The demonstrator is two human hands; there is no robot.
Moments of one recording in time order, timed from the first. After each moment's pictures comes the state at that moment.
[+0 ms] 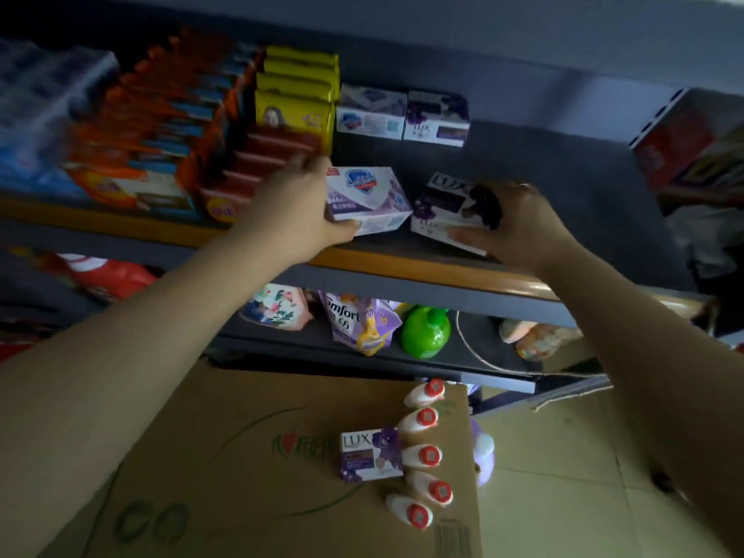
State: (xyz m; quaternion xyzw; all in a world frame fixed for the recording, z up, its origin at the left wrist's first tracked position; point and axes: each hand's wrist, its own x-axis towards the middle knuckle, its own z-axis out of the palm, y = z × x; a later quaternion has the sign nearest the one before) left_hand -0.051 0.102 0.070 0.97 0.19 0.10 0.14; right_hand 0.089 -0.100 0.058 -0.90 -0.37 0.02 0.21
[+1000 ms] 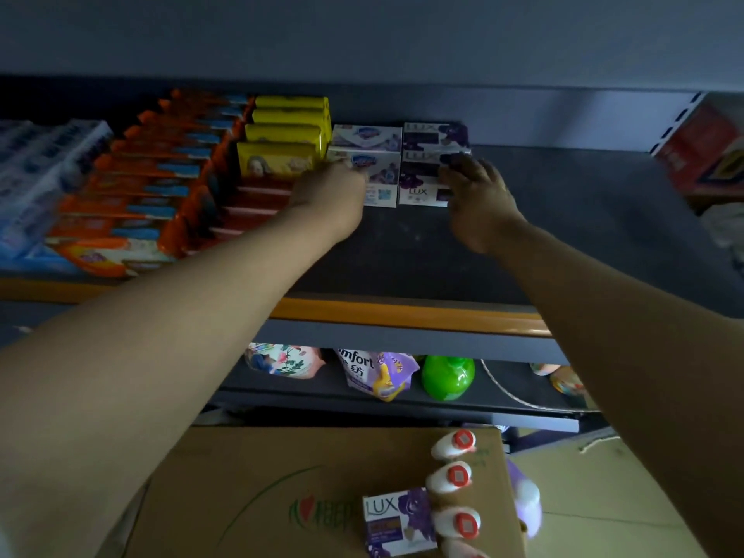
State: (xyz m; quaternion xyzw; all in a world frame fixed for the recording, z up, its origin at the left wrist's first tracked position) left_hand 0.054 0.126 0.054 0.98 0.16 0.01 -0.07; right_hand 0.156 -0.030 0.021 -0.93 -0.34 0.00 0.13
